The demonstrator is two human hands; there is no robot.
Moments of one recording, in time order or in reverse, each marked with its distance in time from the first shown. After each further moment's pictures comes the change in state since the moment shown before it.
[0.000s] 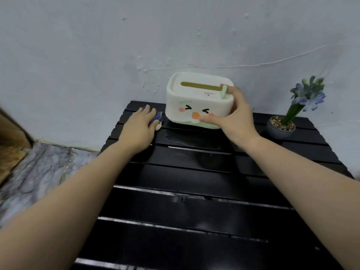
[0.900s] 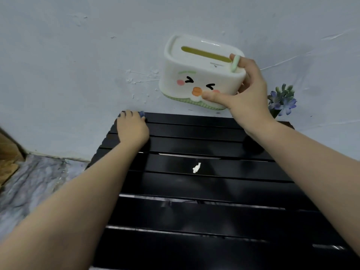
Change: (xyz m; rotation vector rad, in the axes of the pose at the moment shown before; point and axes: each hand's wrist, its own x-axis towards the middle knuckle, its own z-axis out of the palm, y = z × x) left_hand 0.040 0.011 0.011 0.188 0.199 -0.241; right_hand 0.005 -0.085 -0.045 0.073 0.083 -0.166
